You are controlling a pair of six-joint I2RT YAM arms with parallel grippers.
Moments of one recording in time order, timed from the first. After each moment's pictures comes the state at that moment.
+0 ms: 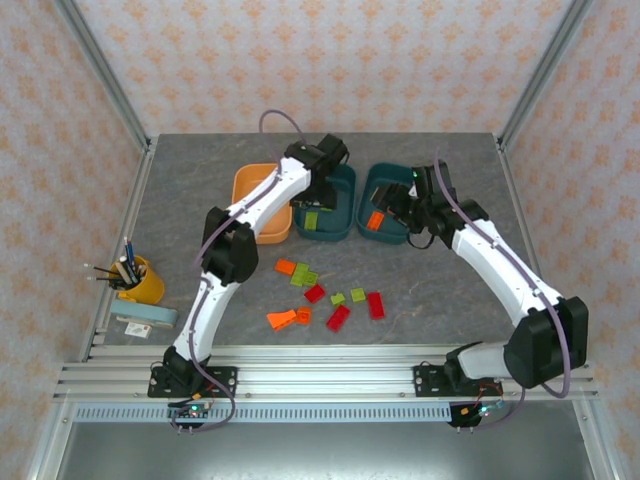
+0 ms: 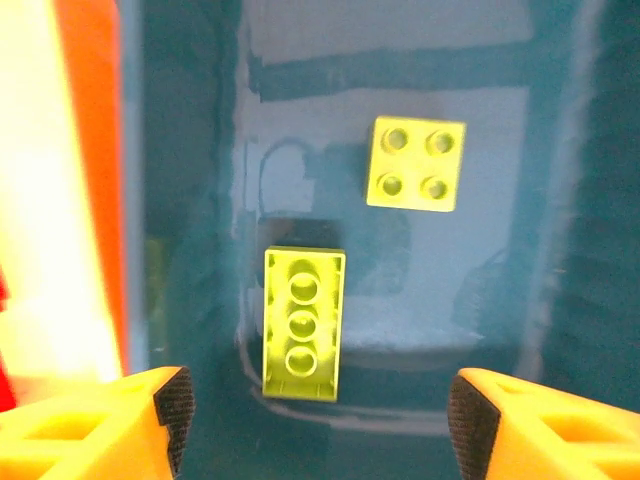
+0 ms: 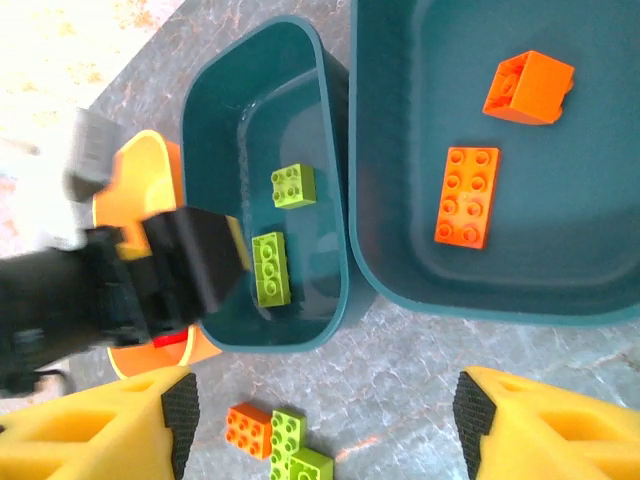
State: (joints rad) left arm -0.53 2.35 2.33 -1.28 -0.17 -0.54; right arm 0.34 1.33 1.14 -0.59 -0.18 0.81
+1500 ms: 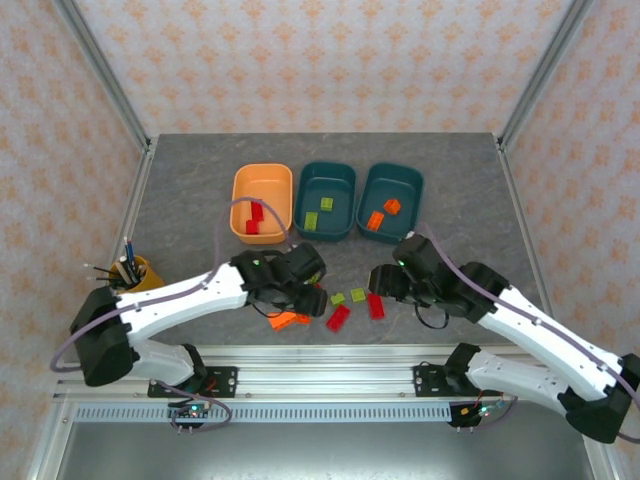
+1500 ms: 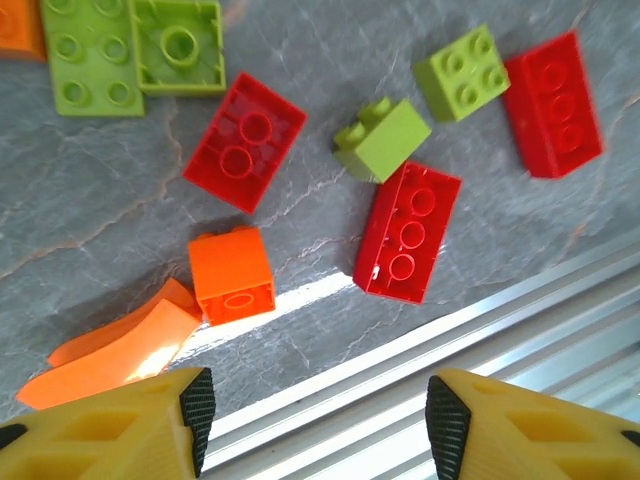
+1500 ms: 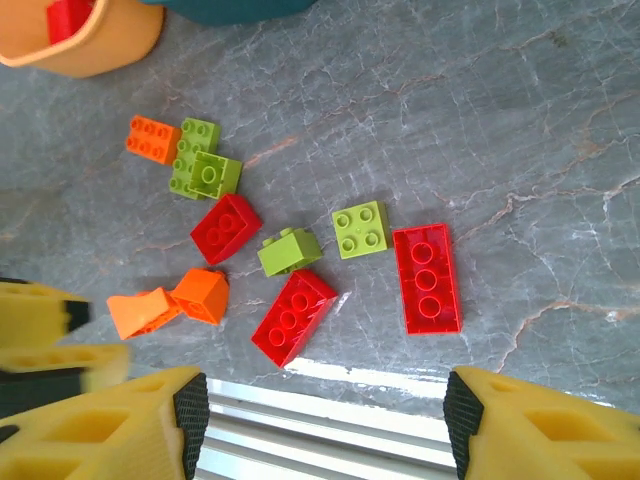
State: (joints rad) left arm -0.96 1.38 1.03 -0.87 0.01 -0.74; right arm 0.84 0.88 0.93 -0.99 0.06 0.92
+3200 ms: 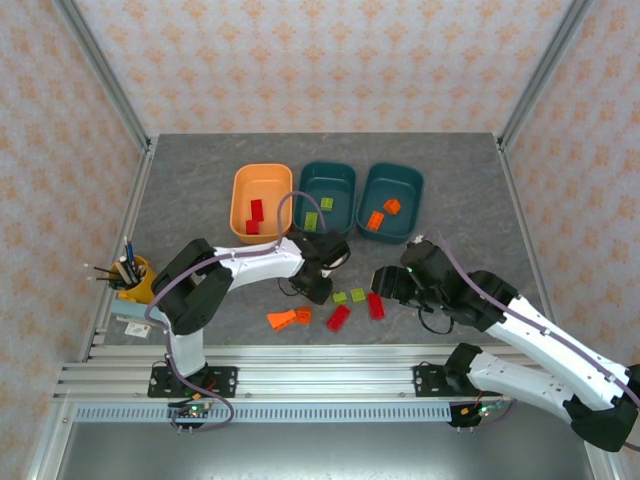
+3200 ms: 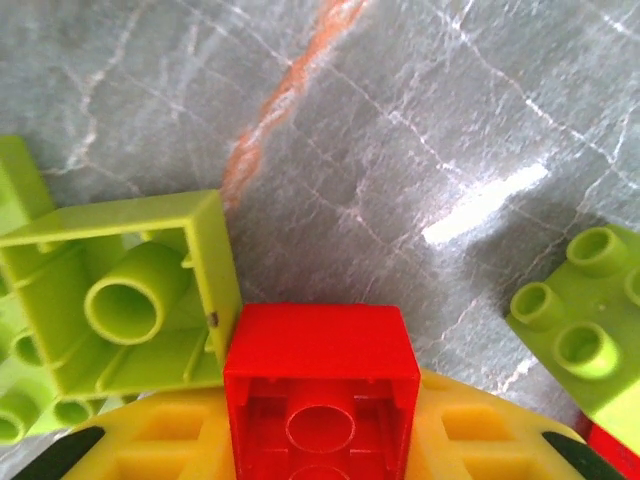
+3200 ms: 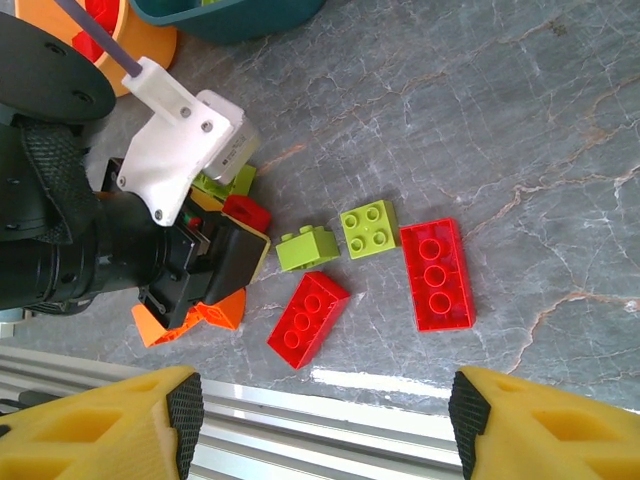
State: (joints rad) left arm -0.82 1.83 1.20 -0.81 0.00 -0.32; right arm 0.84 0.82 0.88 -0.96 0.06 0.97
